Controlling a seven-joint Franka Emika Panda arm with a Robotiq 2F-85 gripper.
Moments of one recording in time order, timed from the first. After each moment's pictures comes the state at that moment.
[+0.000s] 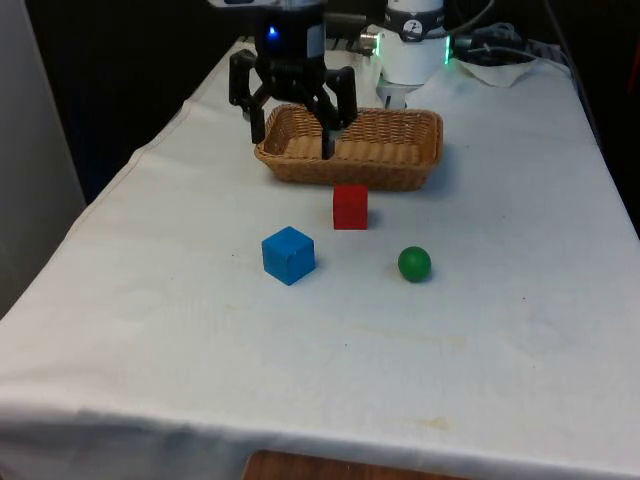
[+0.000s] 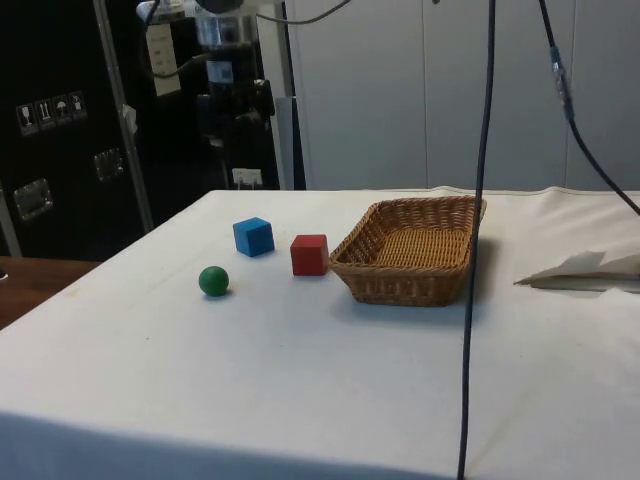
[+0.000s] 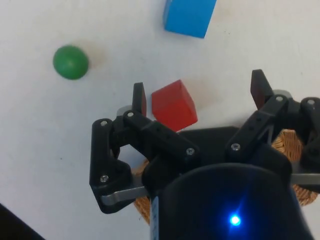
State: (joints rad) arm 0.29 0.53 -0.54 -1.70 0.27 2.20 -0.06
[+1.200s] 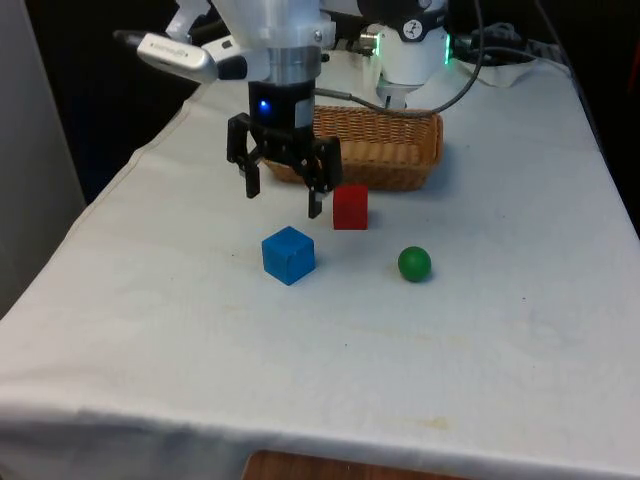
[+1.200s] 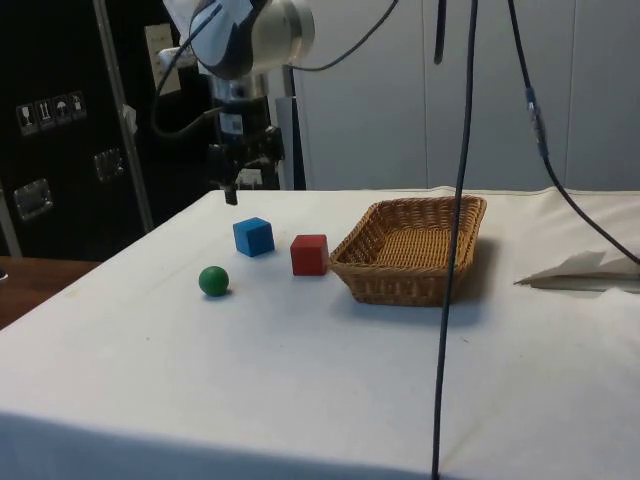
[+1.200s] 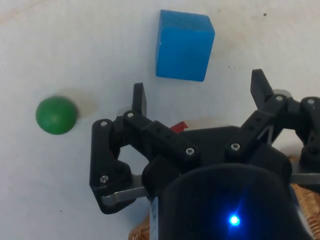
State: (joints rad) arm 0.29 0.66 -0.55 -1.73 0.39 2.37 -0.07
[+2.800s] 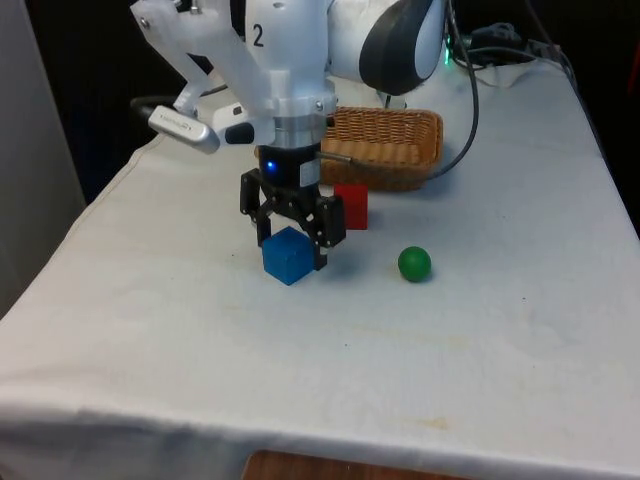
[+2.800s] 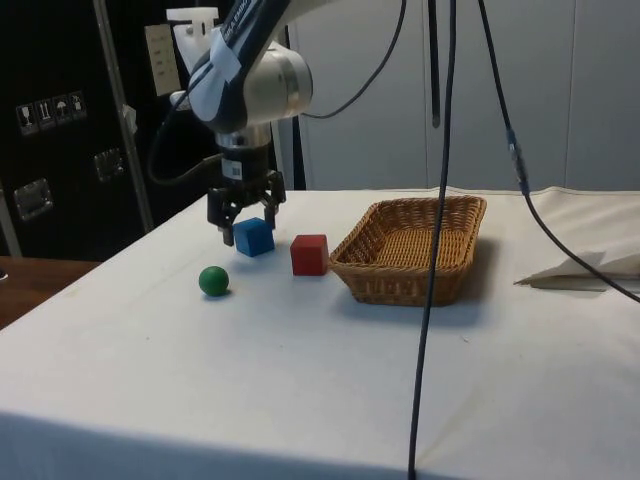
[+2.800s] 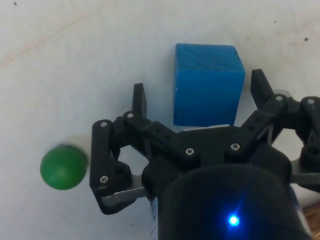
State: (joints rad) arm 0.29 0.82 -0.53 -1.69 0.57 2.47 -0.08
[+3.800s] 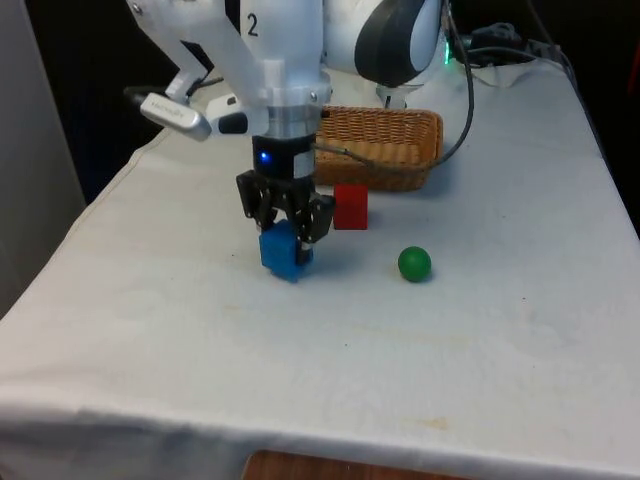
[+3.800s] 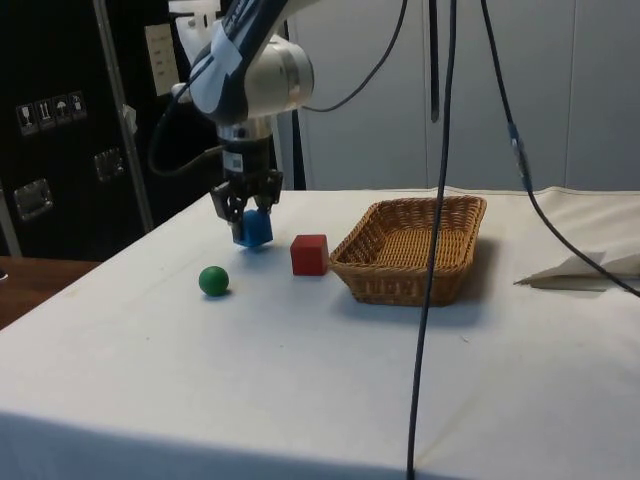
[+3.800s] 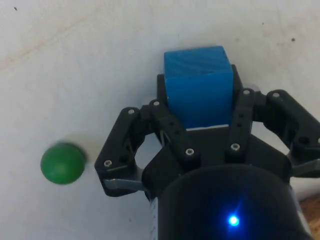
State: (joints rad) arm 0.29 0.80 -0.55 -1.70 0.57 2.47 -0.08
